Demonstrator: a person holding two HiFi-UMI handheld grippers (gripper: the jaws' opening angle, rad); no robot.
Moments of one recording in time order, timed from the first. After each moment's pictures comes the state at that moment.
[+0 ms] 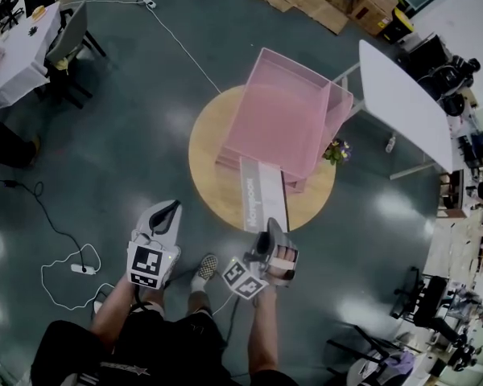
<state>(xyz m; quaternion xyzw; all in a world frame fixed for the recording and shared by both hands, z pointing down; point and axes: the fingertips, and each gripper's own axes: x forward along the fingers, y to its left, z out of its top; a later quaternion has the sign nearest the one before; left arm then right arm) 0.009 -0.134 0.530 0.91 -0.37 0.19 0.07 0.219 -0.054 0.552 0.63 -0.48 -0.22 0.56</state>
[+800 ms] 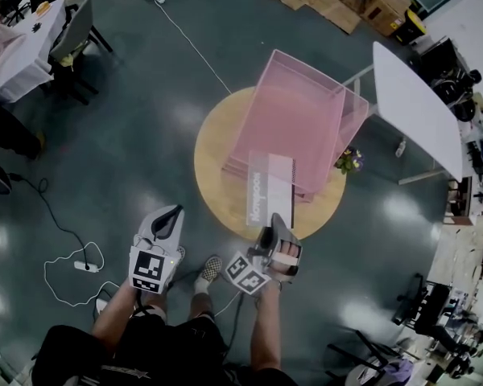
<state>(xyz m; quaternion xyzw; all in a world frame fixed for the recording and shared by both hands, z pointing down) 0.007 -0.149 0.552 0.90 -0.38 0.20 0.09 0.226 -0.095 0.583 0.62 -0.49 -0.22 0.58</state>
